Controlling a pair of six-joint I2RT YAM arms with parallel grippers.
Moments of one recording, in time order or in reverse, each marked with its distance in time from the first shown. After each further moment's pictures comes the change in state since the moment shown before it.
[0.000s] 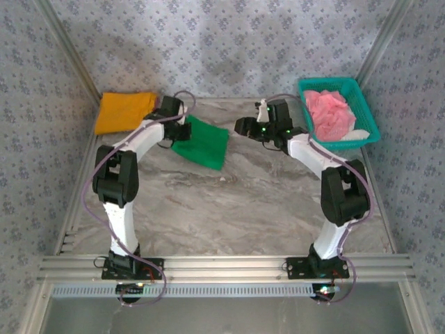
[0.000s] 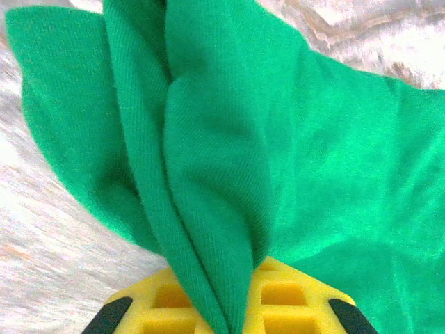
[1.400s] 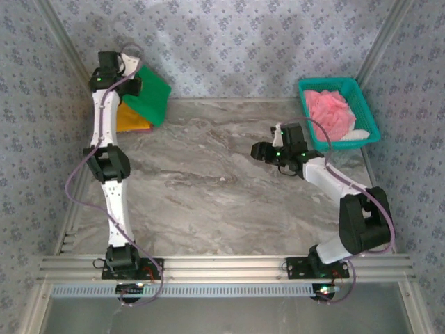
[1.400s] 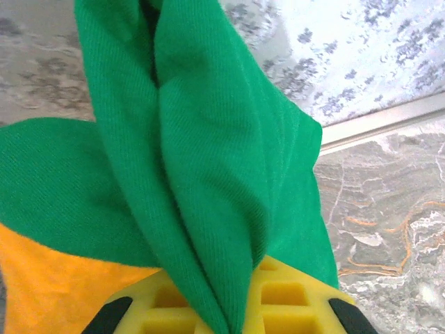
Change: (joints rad) left arm 0.385 0.505 1.182 -0.410 0.160 0.449; right arm -0.038 -0.276 -0.343 -0.098 0.128 -0.073
